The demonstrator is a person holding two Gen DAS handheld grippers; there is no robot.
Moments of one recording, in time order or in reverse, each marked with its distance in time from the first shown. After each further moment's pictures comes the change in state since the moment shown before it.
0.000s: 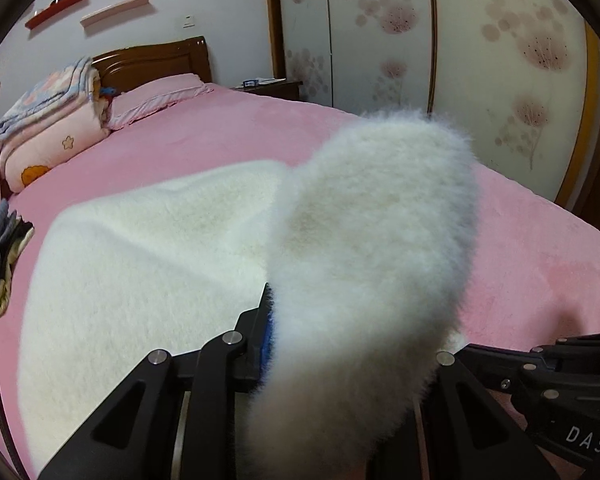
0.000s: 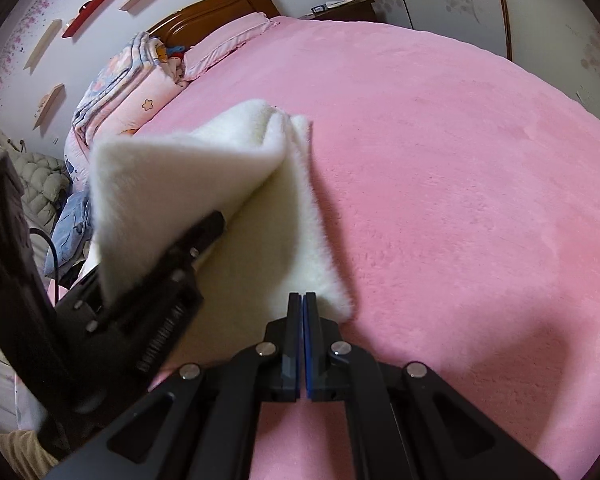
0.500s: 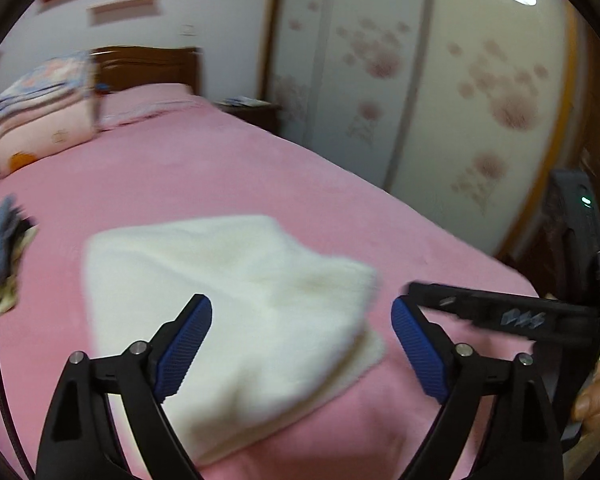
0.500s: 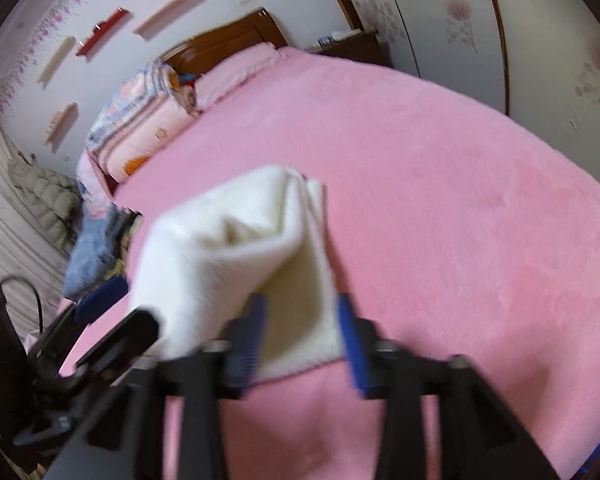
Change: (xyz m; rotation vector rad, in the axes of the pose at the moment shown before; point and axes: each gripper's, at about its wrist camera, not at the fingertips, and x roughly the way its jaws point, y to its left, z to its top) left arm -0.122 0.058 0.026 -0.143 -0.083 -0.130; right arm -0.080 0.012 0.031 -0.024 -0.133 0.065
